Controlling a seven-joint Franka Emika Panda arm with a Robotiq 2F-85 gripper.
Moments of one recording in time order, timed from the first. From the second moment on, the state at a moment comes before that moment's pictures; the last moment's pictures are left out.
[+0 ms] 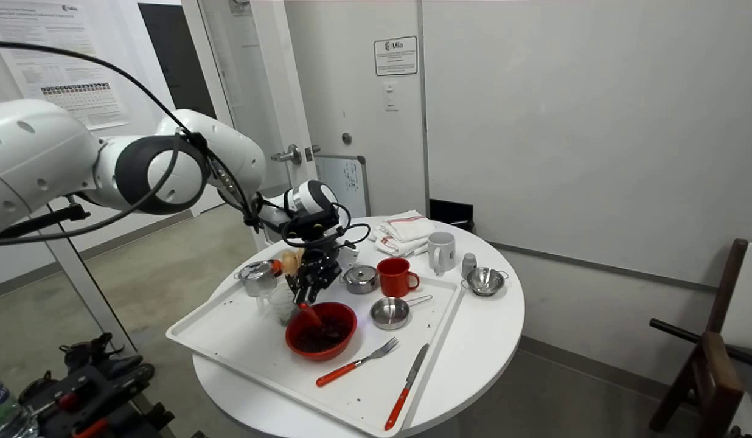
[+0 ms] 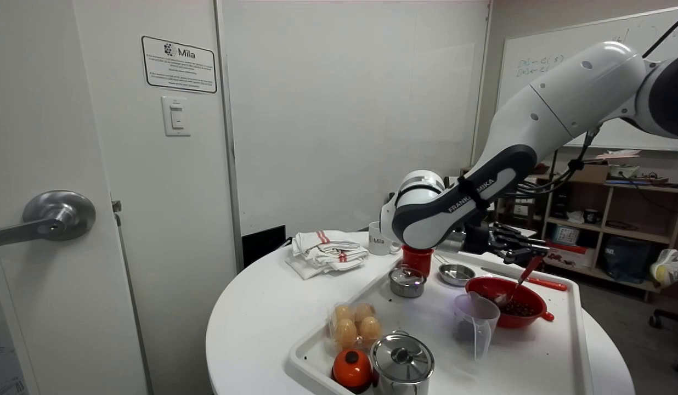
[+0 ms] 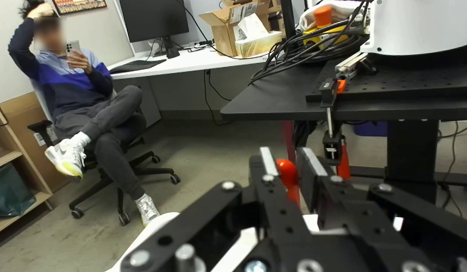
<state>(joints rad) 0.10 1.29 -0.02 -0.97 -0.54 0.89 -0.15</state>
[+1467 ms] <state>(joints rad) 0.07 1.31 -0.03 -0.99 -0.54 0.88 -0.16</state>
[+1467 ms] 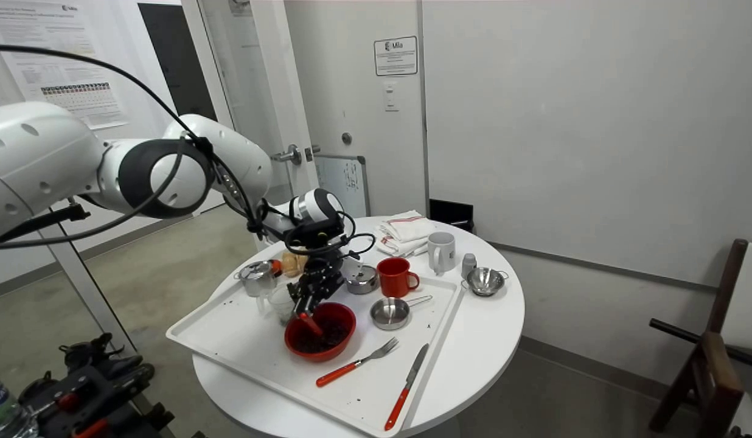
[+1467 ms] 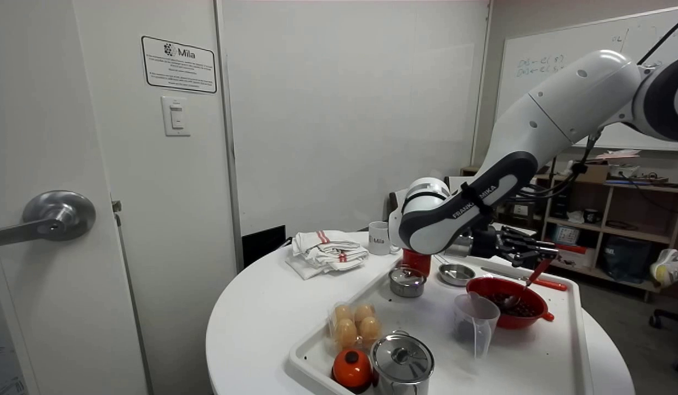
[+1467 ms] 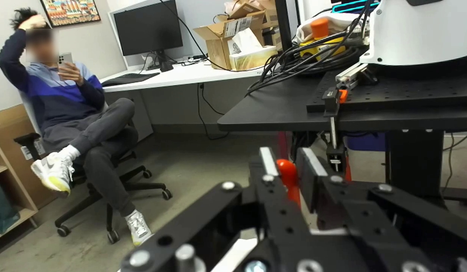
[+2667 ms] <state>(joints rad) 0.17 1.30 -0.02 -0.92 -0.54 0.88 -0.16</state>
